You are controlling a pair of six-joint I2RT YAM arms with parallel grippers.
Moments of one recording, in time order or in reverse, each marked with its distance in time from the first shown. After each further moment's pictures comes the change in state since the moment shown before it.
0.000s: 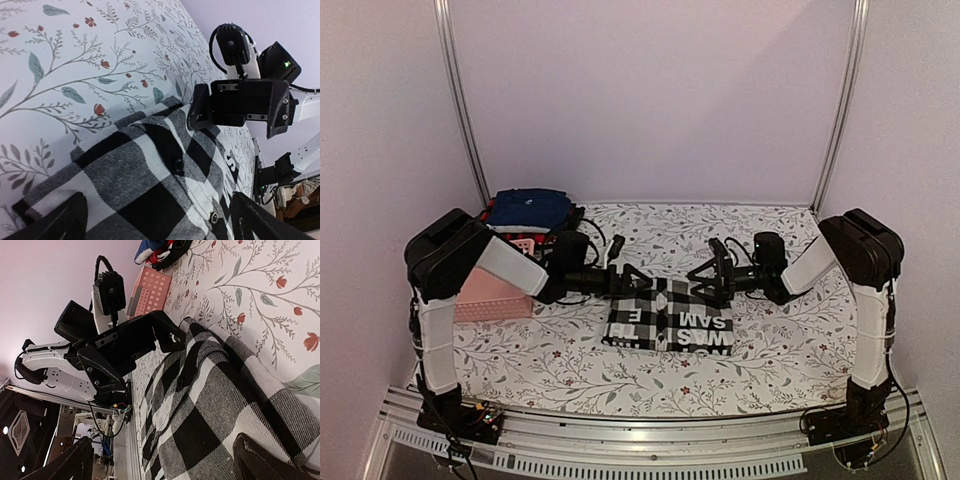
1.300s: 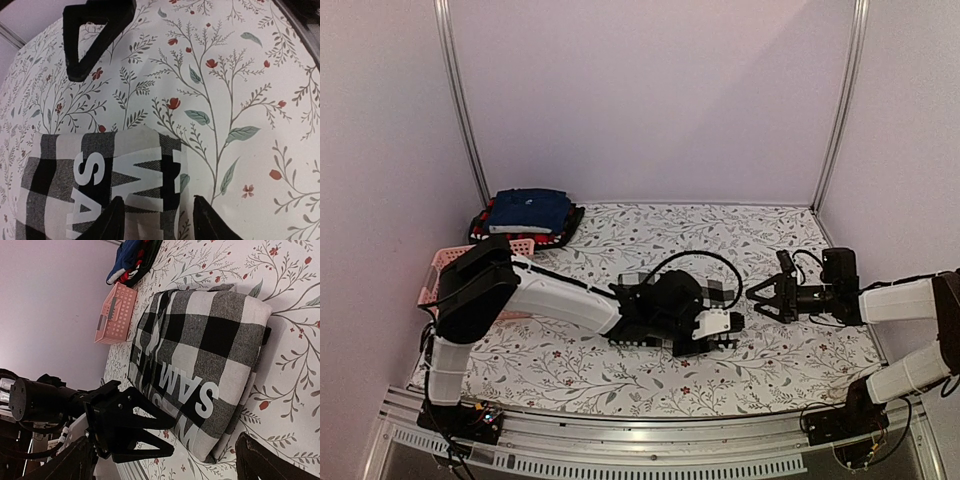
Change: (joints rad) left arm -0.540 0.078 0.378 -0.499 -0.494 1.130; right arm -0.220 -0.791 -0.480 -0.544 0.118 -0.277
